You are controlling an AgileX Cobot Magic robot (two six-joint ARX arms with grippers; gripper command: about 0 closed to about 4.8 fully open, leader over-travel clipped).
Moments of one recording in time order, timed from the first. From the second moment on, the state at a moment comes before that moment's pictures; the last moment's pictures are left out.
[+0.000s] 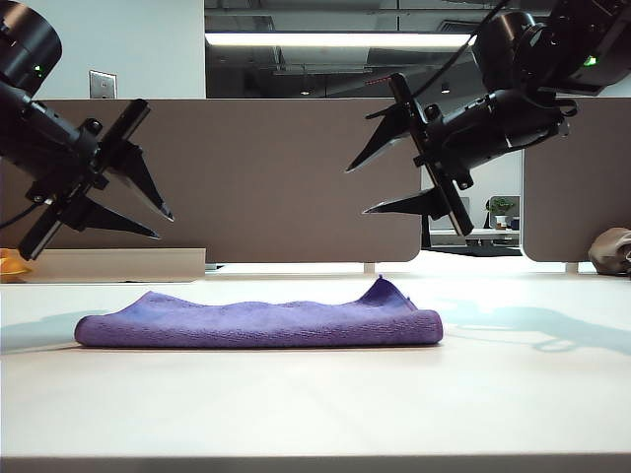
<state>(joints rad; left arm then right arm) -0.15 1.54 0.86 0.09 0.49 -1.00 0.29 1.82 1.18 0.21 -0.71 1.02</state>
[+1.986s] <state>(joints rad) -0.20 1.35 0.86 -0.37 0.51 -0.43 0.32 1.85 1.17 -0.52 -0.58 0.30</state>
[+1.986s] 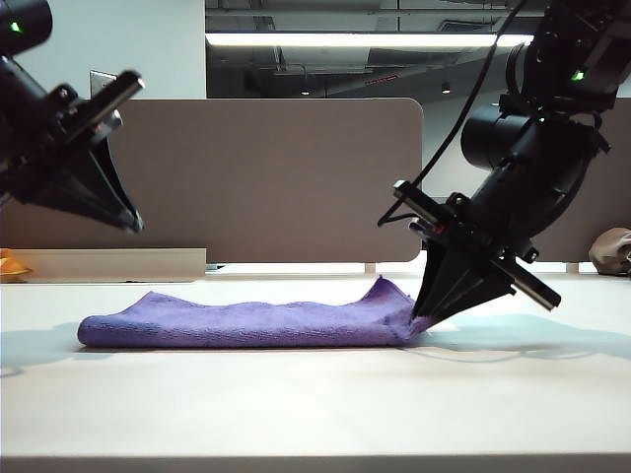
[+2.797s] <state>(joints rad) -0.20 0.86 0.86 -0.55 0.47 -0.40 0.61 1.83 1.54 -0.80 -0.18 0.16</state>
